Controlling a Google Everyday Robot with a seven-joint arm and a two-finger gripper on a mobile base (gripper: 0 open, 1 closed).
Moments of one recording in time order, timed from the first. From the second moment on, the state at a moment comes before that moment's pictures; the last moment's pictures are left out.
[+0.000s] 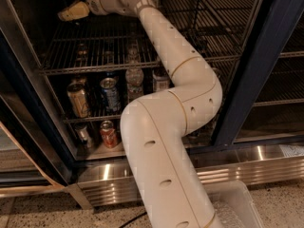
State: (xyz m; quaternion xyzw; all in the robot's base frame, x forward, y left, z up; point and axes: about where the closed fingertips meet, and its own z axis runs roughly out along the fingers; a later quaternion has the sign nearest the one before) arm 0.894 0.239 0.969 -0.45 0.63 0.26 0.58
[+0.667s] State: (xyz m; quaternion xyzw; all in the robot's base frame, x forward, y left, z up) arm 0.888 0.250 0.966 -0.46 0.62 0.28 0.57
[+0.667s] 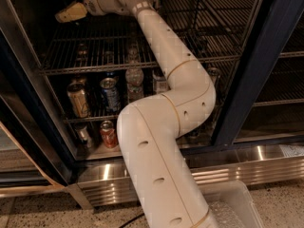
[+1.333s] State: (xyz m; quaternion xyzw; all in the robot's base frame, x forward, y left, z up) arm 0.879 0.266 0.968 -0.48 0.61 0.28 0.56
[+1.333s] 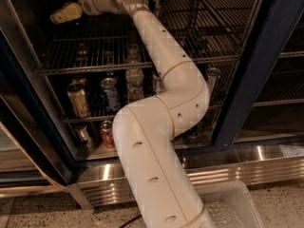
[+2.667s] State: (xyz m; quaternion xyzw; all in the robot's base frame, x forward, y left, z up) arm 0.879 0.266 0.968 -0.48 0.61 0.28 0.56
